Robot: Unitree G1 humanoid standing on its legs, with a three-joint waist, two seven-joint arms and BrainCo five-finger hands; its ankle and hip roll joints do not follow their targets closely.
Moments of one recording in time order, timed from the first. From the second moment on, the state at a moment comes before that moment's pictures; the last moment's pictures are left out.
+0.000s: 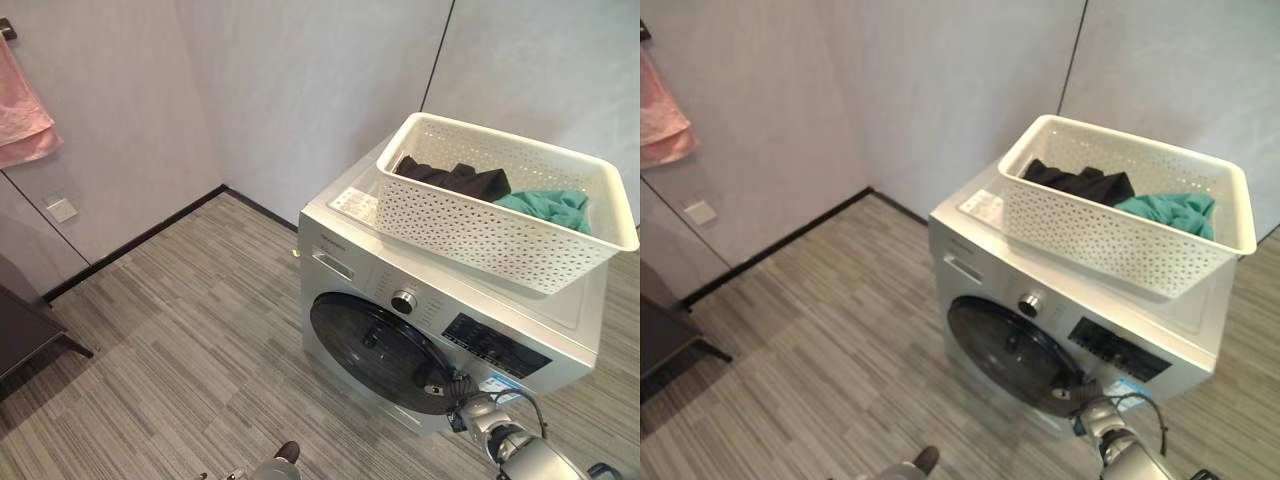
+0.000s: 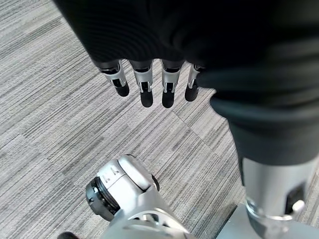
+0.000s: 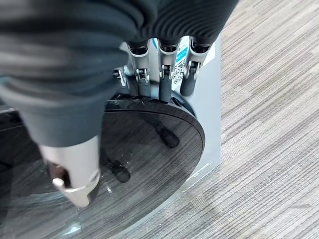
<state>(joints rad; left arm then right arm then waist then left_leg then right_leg) 0.09 0.19 -0.14 1.23 -0.34 -0.09 0.12 -0.37 -0.33 0.53 1.32 0.30 0.01 -0.23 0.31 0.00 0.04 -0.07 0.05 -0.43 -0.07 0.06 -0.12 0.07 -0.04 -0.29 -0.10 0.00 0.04</state>
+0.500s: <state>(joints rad) 0.09 0.21 -0.26 1.19 -0.31 -0.09 0.06 -0.41 -0.38 0.53 1.46 0.55 0.02 -0.19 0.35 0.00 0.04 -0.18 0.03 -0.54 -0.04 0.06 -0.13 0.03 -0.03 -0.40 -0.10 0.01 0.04</state>
